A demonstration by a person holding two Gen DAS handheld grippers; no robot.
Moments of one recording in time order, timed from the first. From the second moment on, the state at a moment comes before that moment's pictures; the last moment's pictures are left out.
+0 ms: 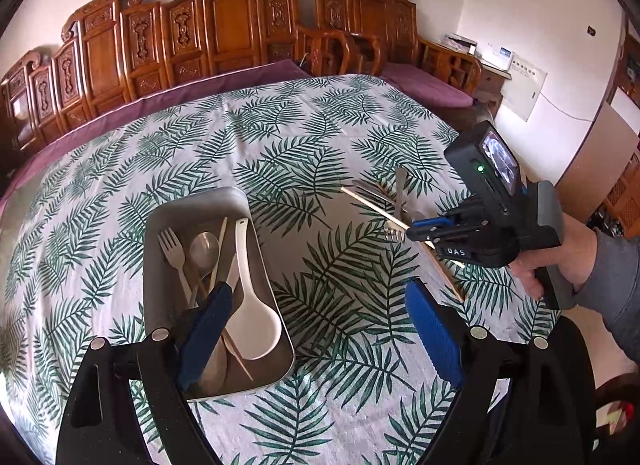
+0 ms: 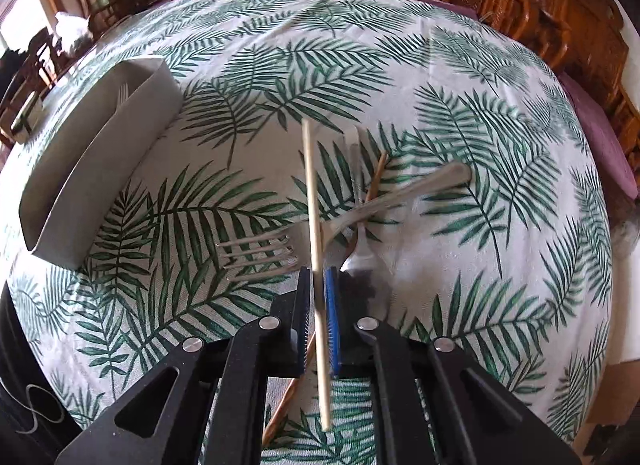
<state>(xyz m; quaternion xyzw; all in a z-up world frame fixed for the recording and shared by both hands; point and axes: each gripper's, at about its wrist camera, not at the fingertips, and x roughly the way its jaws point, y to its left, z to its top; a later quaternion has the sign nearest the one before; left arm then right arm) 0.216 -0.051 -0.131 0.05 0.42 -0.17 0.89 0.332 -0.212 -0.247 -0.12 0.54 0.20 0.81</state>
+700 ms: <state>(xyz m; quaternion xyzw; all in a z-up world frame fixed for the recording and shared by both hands) 0.240 -0.097 -0.153 0.07 0.45 -0.19 0.87 0.271 -0.294 -0.216 0.02 0.50 0.13 0.86</state>
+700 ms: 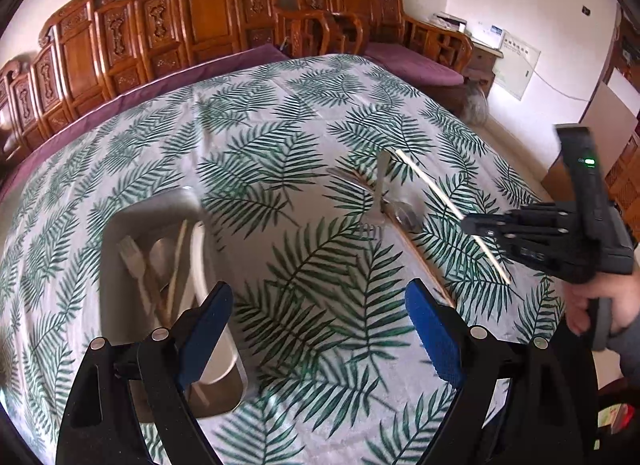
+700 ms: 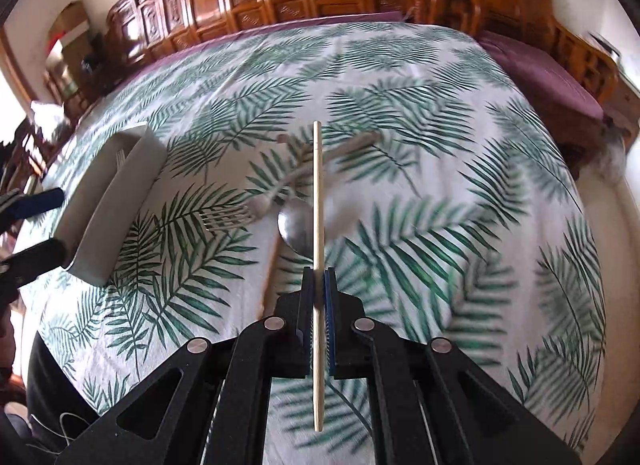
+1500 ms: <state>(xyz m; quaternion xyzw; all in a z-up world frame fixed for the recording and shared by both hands) 0.327 -0.177 -0.203 0.09 0.51 -0.23 0.83 0.248 -0.335 -0.222 0.04 0.49 0.12 0.86</state>
